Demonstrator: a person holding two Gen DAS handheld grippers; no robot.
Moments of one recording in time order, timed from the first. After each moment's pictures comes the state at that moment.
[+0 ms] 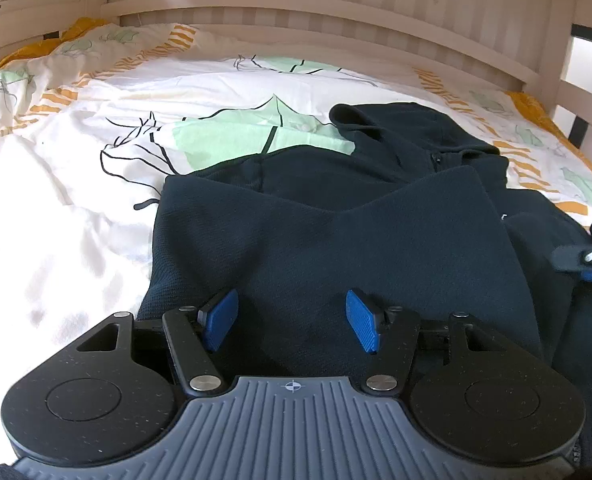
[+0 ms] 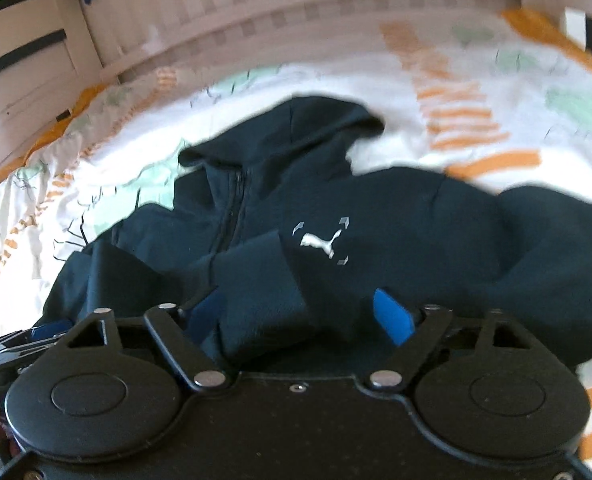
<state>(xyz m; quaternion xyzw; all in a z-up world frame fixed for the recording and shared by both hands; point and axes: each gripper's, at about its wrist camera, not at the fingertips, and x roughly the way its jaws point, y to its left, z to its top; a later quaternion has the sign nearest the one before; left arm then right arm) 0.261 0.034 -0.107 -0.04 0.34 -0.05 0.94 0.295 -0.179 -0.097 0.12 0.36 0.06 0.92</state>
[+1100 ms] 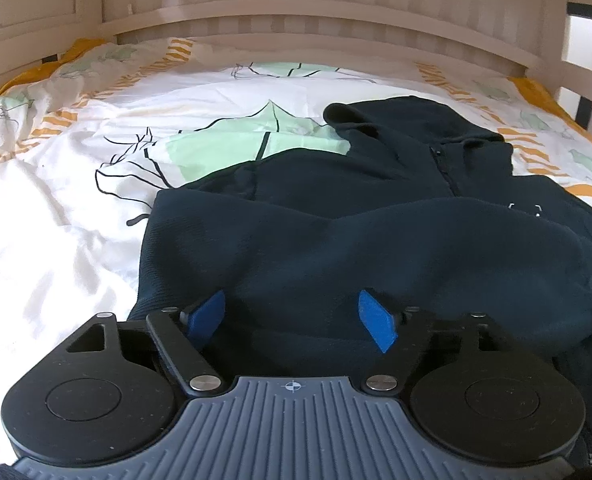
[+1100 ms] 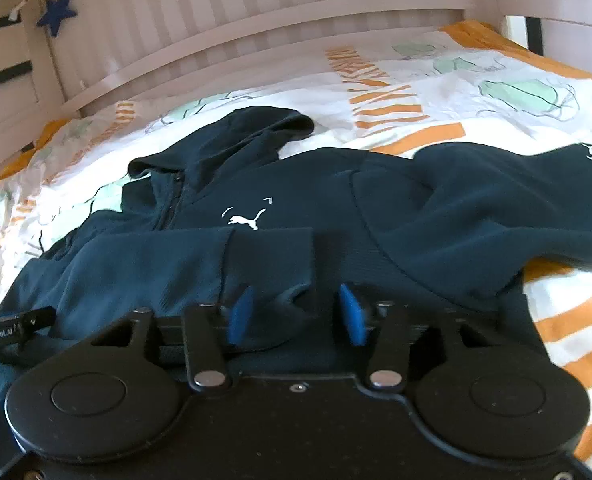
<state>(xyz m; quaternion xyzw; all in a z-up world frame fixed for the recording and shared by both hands) 0.266 0.015 -0.109 0.00 0.33 -0.03 0.94 0.238 -0.200 -0.120 0.11 0.29 -0.01 0.95</state>
